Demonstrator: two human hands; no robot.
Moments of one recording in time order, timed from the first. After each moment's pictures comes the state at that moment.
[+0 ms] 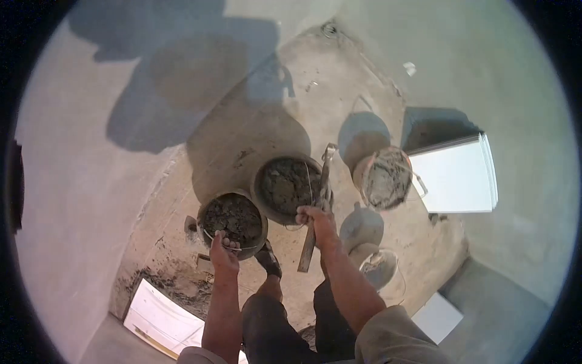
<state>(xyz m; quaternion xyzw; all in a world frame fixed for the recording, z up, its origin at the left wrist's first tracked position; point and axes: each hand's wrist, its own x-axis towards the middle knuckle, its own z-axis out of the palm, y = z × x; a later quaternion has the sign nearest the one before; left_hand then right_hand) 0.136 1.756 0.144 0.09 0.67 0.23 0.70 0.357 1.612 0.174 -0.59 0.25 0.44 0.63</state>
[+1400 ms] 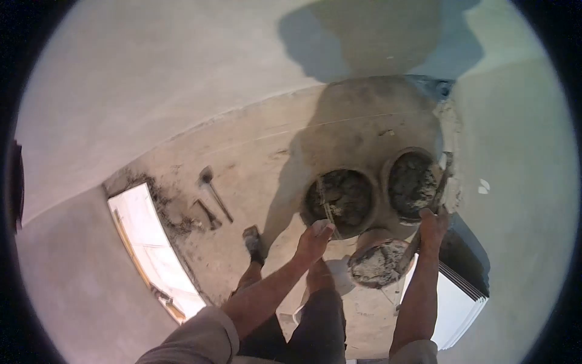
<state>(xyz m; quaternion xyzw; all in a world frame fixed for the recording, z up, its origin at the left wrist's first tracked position) 0.449 1.668 0.149 0.30 0.68 0.12 0.66 0.738 1.657 0.201 -0.92 -0.17 0.26 0.23</state>
